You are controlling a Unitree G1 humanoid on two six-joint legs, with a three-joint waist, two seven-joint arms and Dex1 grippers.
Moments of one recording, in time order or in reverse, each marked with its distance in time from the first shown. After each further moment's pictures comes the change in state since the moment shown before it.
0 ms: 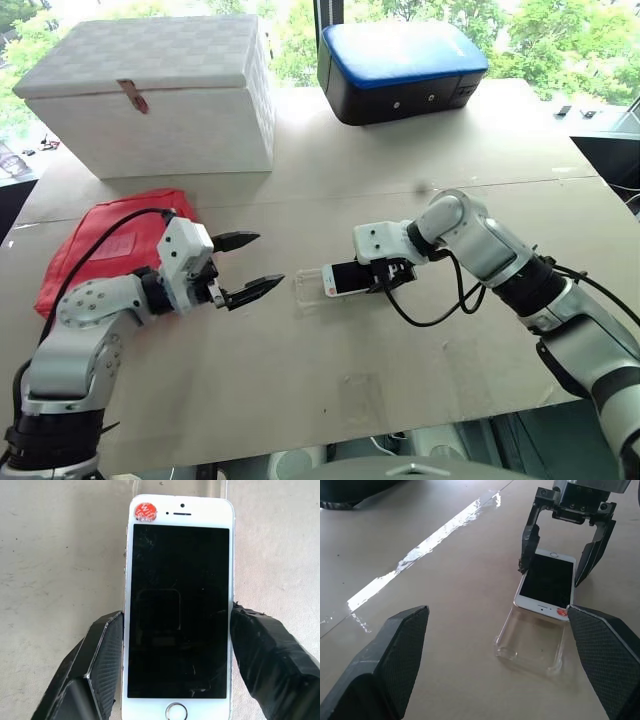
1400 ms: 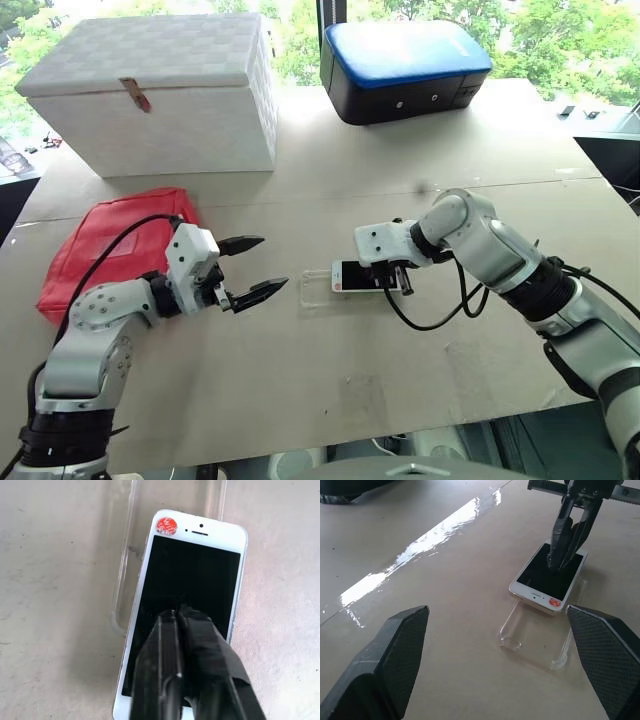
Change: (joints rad) left arm -0.002 -0.028 -0.035 0.035 0.021 -0.044 -0.004; right arm 0.002 -0.037 0.017 -0.130 -0.038 0.135 0.027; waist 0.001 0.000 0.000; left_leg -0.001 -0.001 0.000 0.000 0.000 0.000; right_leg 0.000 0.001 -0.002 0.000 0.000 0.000
